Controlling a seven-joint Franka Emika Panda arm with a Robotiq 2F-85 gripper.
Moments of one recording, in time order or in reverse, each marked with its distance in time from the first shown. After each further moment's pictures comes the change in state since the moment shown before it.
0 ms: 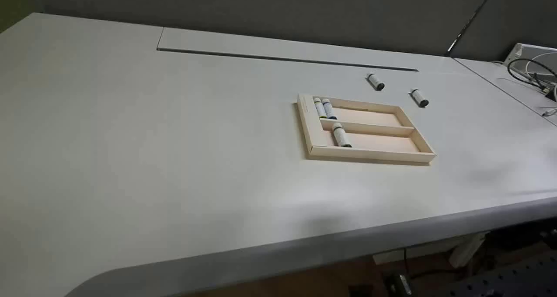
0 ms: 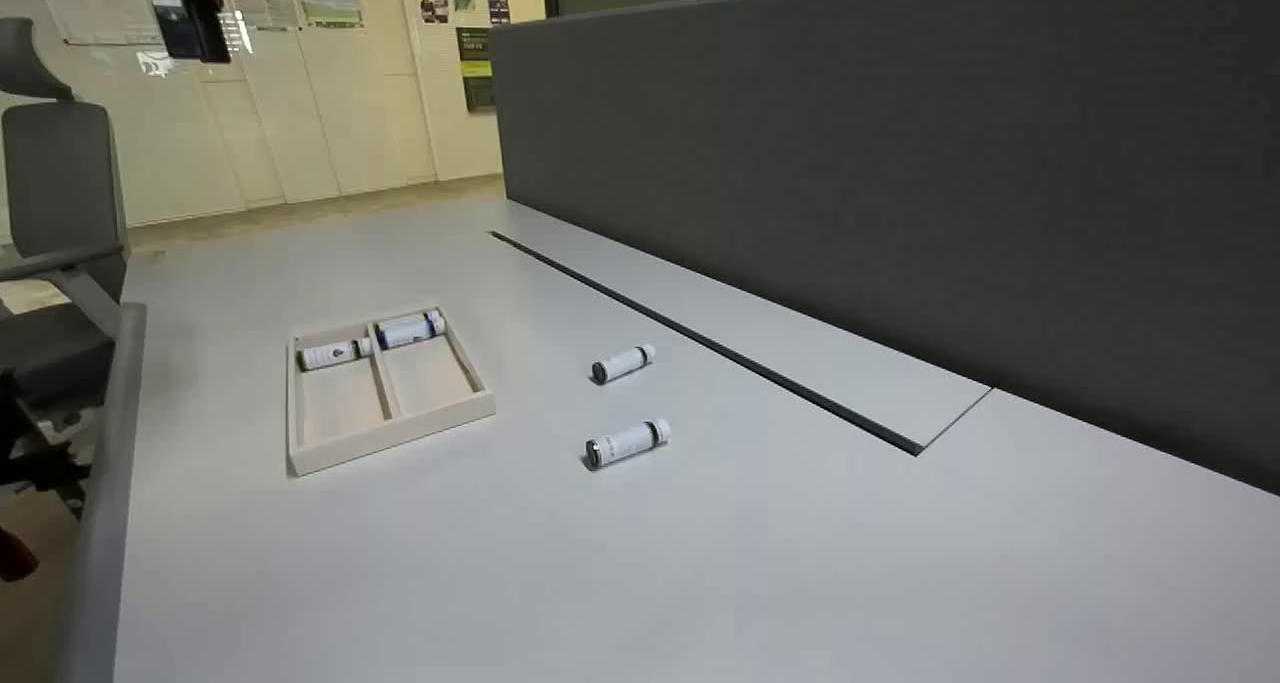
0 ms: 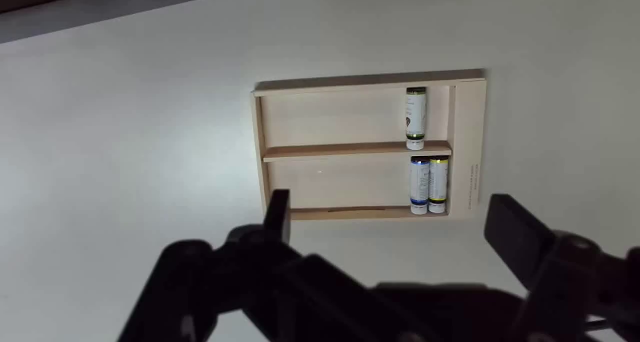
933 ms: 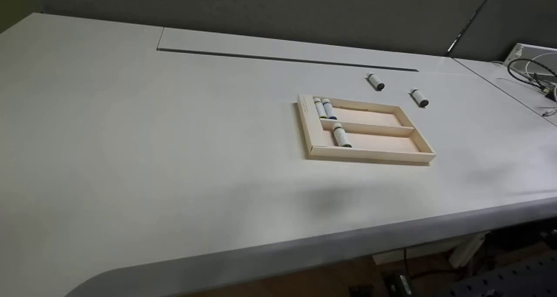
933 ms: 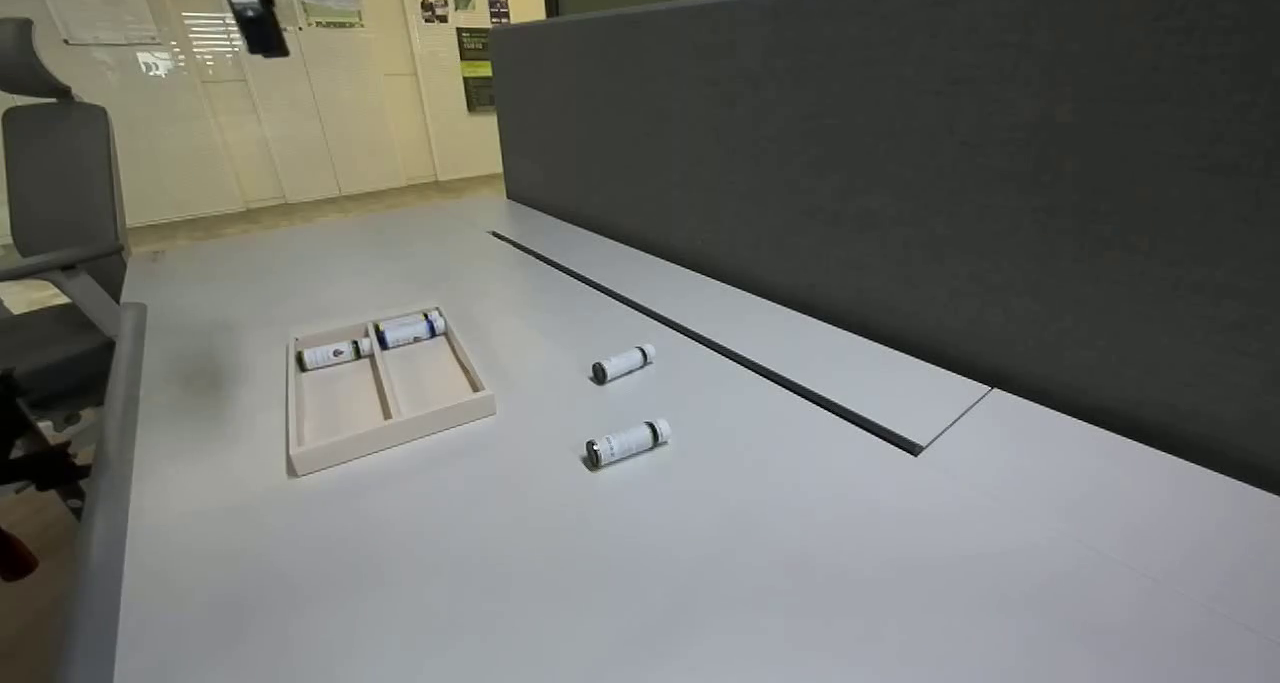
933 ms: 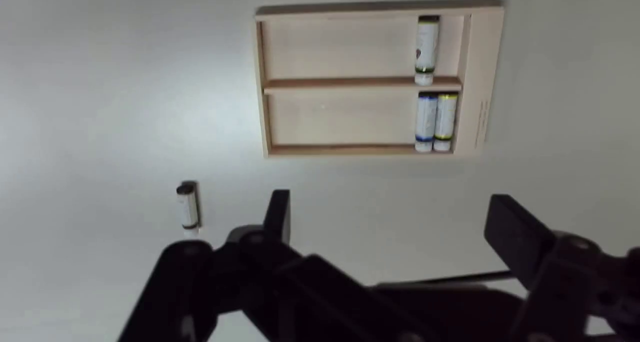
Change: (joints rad) arm -0.014 0.059 -0.033 0.033 -0.050 0.145 -0.046
